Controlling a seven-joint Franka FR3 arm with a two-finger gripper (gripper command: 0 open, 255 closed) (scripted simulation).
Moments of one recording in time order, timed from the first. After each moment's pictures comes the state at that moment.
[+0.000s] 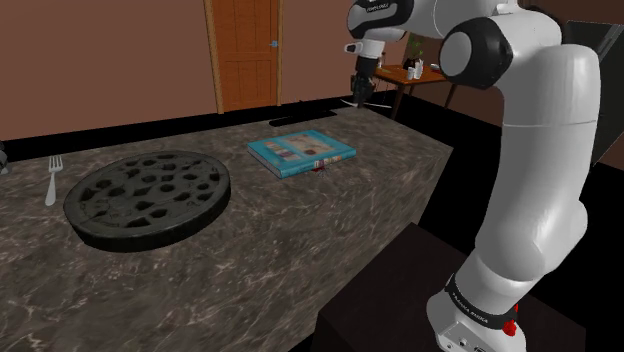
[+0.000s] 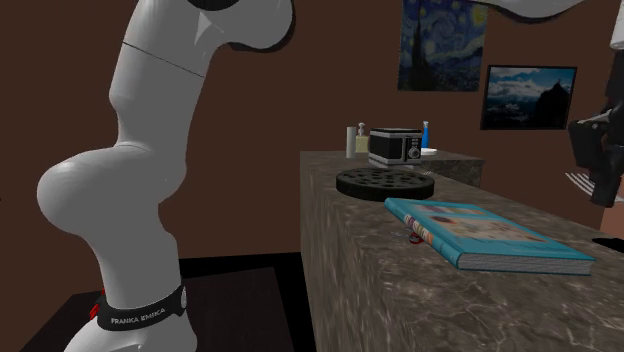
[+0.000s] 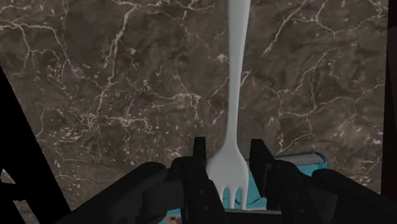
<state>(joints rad) -0.19 0.40 -0.32 -1.36 0.17 1.72 -1.71</state>
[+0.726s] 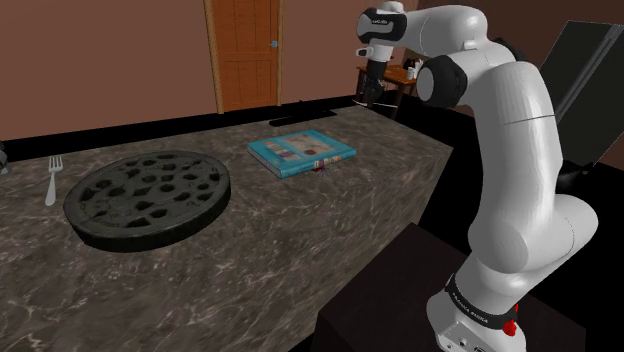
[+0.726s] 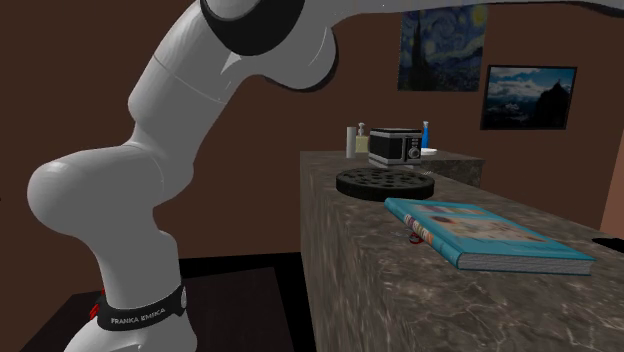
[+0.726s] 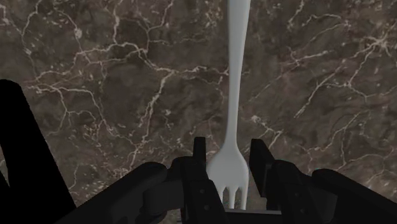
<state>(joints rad) -0.36 0.67 -0.33 -0.99 0.24 1.60 -1.82</state>
